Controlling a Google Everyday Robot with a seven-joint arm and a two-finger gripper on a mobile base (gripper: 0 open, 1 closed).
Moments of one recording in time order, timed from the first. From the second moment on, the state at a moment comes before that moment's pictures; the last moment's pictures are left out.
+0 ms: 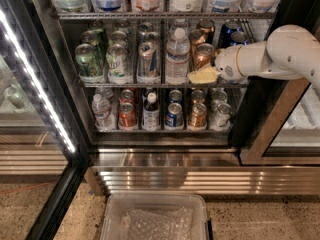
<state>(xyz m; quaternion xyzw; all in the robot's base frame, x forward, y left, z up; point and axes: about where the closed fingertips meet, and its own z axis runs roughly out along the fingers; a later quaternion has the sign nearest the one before) 0.698 -0.143 0.830 -0.42 0.76 0.18 0.46</state>
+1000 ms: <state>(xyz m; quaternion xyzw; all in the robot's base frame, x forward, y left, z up) 0.698 -0.143 0.831 -0.42 0.76 0.18 0.46</state>
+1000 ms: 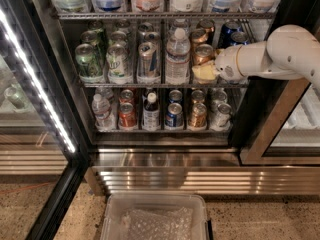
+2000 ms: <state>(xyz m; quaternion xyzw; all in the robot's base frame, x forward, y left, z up) 0.686 -0.146 0.861 -0.42 0.74 0.17 0.50</state>
